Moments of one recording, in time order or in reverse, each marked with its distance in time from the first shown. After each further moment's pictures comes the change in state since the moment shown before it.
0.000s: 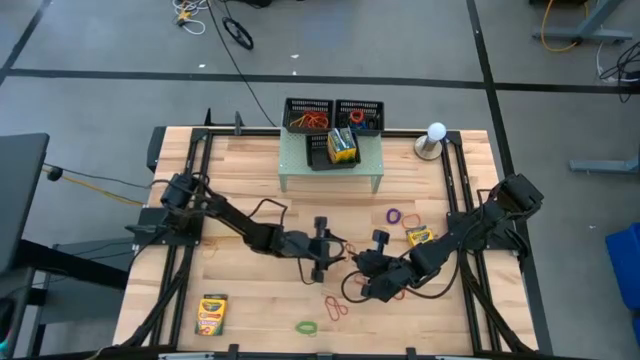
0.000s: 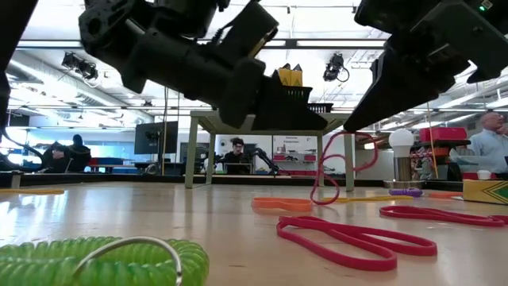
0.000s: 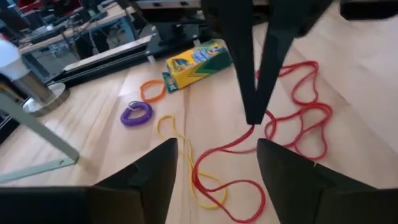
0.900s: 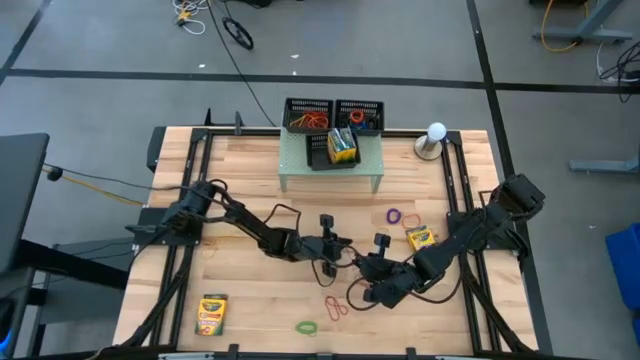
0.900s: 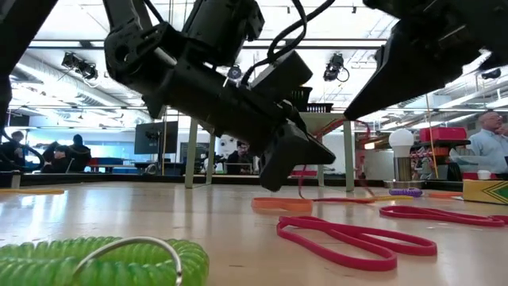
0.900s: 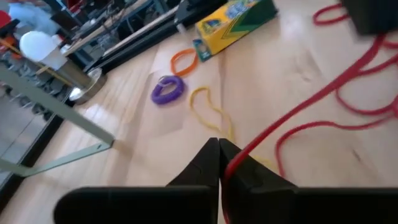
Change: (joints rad) left arm 0.022 0.172 0.133 -0.012 -0.191 0.142; right arm 0.042 -0.005 0.000 0.038 0.053 -0.022
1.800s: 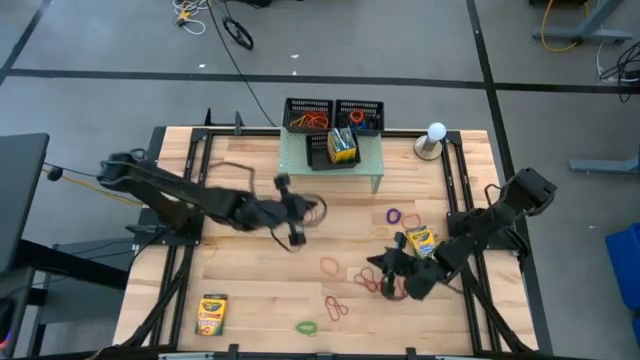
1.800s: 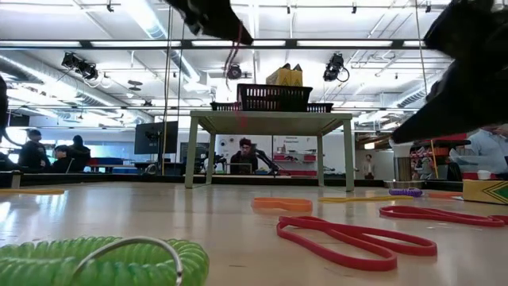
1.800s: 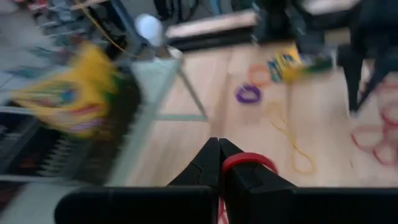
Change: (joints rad) left arm 0.006 -0.711 -0.001 -0.862 -0.117 -0.347; right arm 0.099 -0.113 -0.384 0.429 0.108 0.204
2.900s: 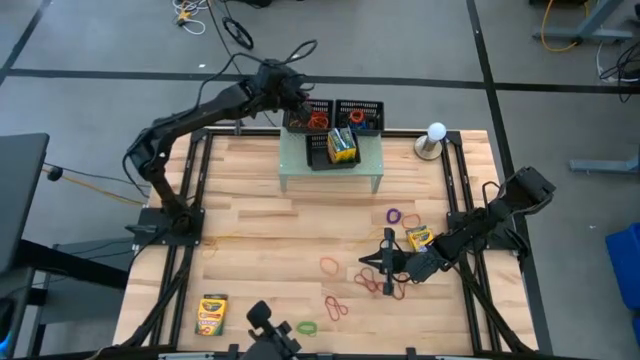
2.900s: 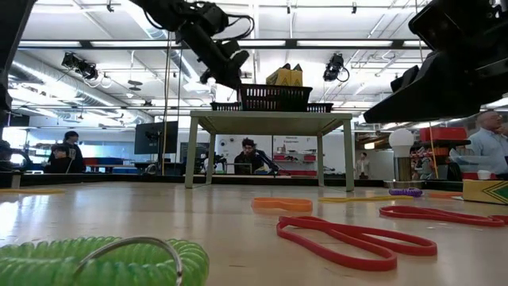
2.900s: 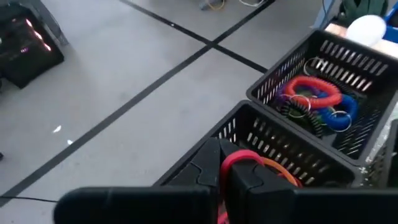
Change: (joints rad) left arm 0.917 0.229 0.488 -0.239 0.575 0.006; right arm -0.109 -0.003 -0.115 0.446 -0.190 -0.498
